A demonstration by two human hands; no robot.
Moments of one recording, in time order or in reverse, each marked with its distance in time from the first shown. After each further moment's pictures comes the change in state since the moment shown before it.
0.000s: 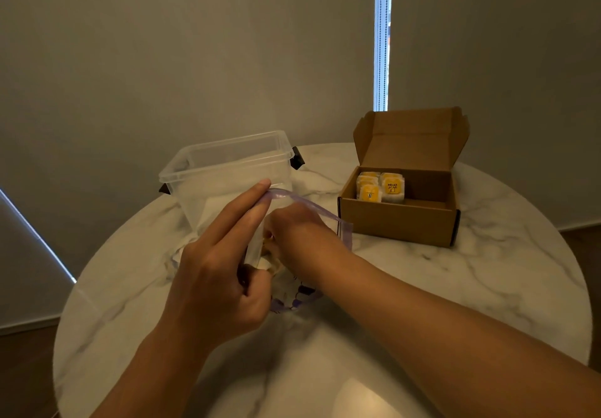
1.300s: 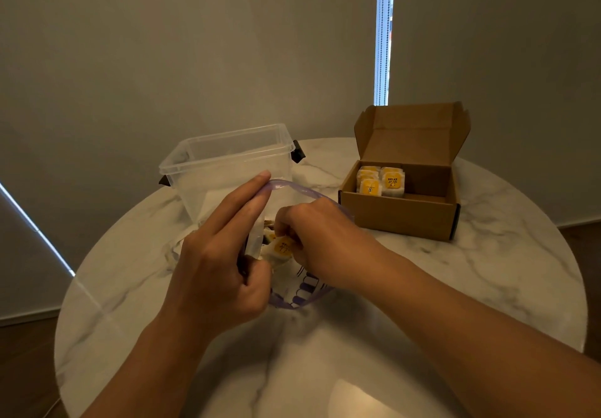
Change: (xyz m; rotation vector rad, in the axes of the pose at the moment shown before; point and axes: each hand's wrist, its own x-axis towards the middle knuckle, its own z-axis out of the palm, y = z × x) left_hand -0.001 -0.002 0.000 0.042 0.011 -0.002; right_hand -0.031 0.003 -0.031 0.126 -0.021 -0.012
